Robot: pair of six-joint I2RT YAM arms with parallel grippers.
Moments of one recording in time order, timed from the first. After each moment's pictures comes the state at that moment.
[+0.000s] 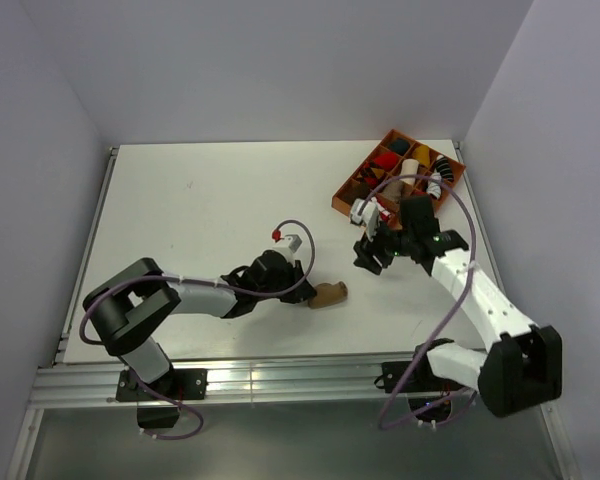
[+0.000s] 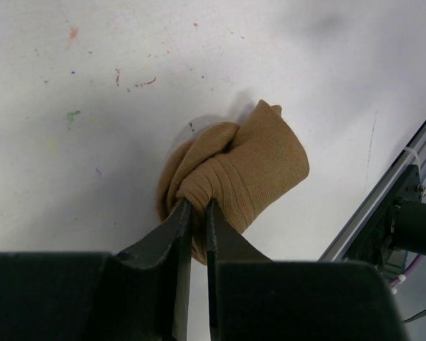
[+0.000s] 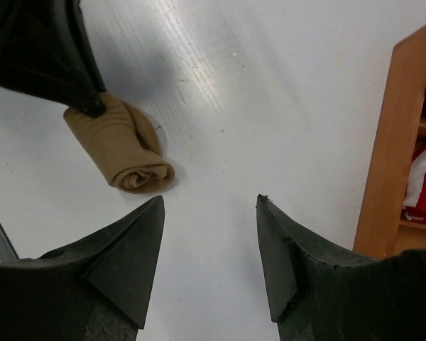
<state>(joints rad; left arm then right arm) -0.94 1.65 0.63 0.44 0.07 -0.77 0.22 1.19 0.88 -0.59 -0.61 -0.63</state>
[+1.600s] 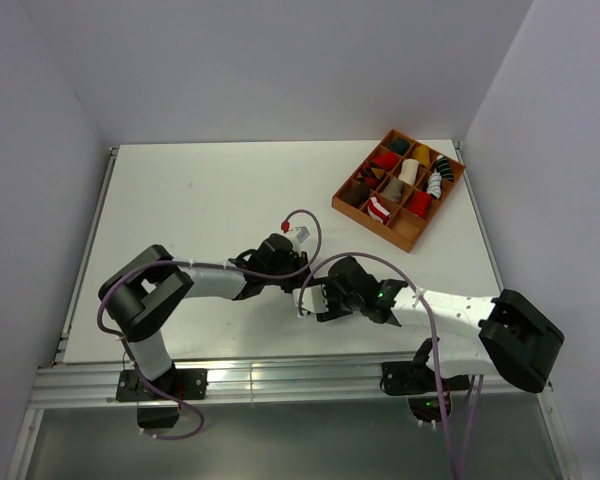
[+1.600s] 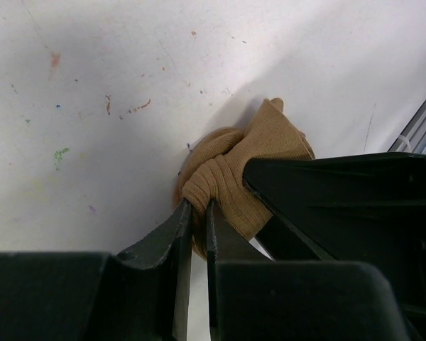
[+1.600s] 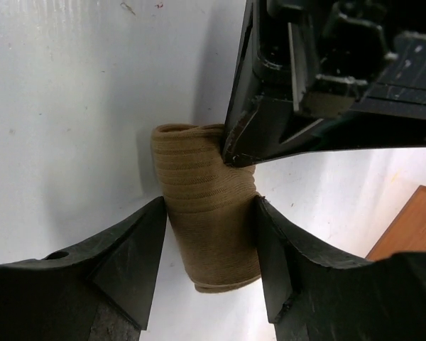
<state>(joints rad) -0.86 1.76 0.80 0.30 0.24 -0.75 0.87 1.23 0.49 -0.12 -0.07 -0.91</state>
